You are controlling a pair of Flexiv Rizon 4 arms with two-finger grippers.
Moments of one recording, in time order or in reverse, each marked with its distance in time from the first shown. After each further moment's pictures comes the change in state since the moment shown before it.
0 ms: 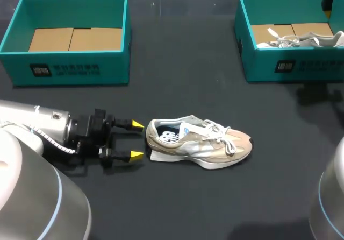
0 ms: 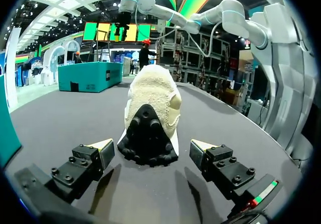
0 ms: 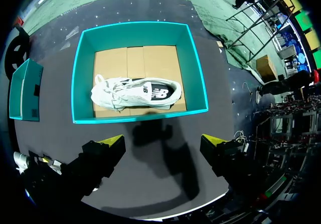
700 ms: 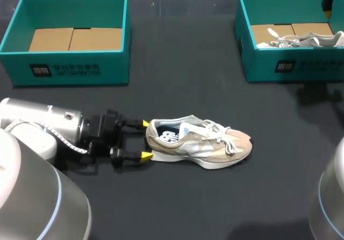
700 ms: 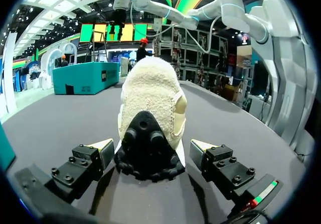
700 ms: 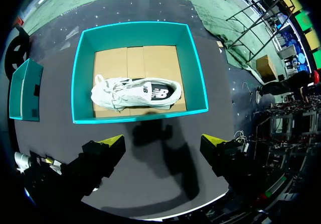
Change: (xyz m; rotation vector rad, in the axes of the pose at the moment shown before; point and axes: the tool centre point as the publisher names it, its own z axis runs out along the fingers) left arm -0.002 -0.003 0.028 -0.011 0.006 0.040; right arm 0.000 0.000 0.000 0.000 0.000 0.000
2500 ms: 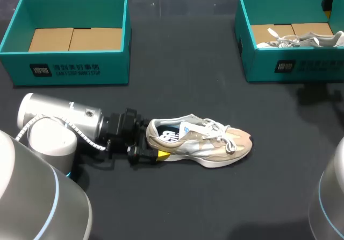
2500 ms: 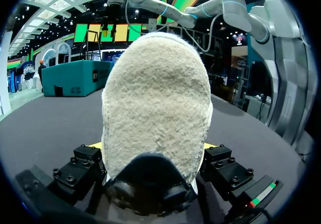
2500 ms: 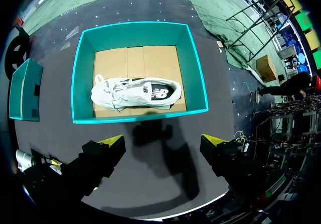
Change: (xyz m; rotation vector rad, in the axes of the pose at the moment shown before) left arm -0.001 -0.008 0.045 0.005 0.052 -0.001; right arm 0.000 0.000 0.000 0.000 0.000 0.000
